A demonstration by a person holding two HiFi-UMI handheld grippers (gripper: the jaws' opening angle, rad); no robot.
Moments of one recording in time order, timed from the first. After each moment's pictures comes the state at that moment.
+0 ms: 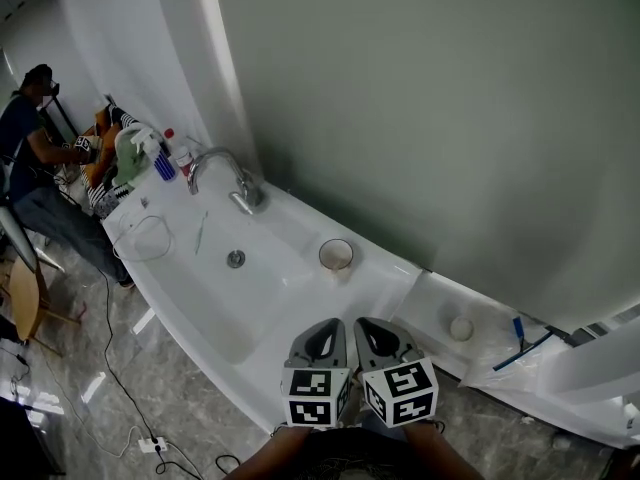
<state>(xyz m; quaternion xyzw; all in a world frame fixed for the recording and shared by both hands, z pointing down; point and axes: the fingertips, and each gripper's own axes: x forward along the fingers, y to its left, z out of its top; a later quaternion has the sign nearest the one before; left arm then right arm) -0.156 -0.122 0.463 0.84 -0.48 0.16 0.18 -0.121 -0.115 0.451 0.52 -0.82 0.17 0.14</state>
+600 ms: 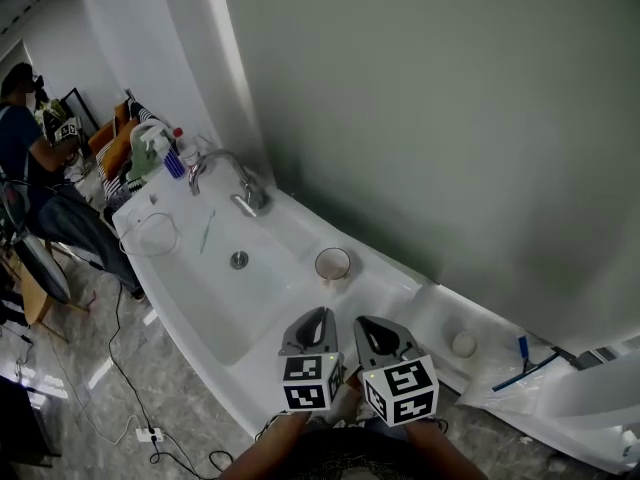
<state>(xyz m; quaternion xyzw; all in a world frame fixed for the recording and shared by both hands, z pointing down) -0.157 -0.169 0.487 0.80 -0.56 0.14 0.17 -0.098 -0.142 0.456 0.48 -0.85 0.16 0.13</state>
